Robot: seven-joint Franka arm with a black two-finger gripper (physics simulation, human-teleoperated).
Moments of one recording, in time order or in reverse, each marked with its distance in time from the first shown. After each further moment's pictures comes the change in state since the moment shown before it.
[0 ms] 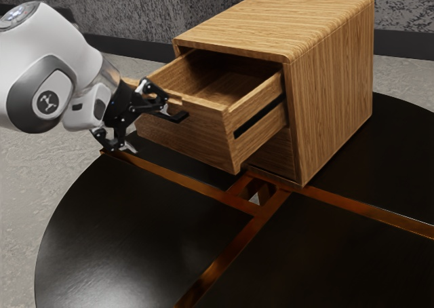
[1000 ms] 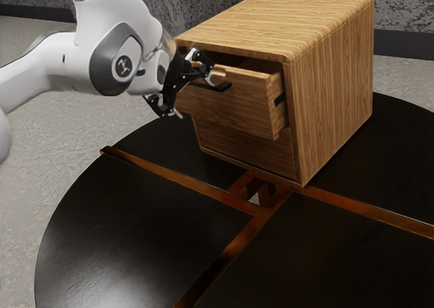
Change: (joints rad) arm 0.027 0.388 -0.017 0.425 -0.122 -0.021 0.006
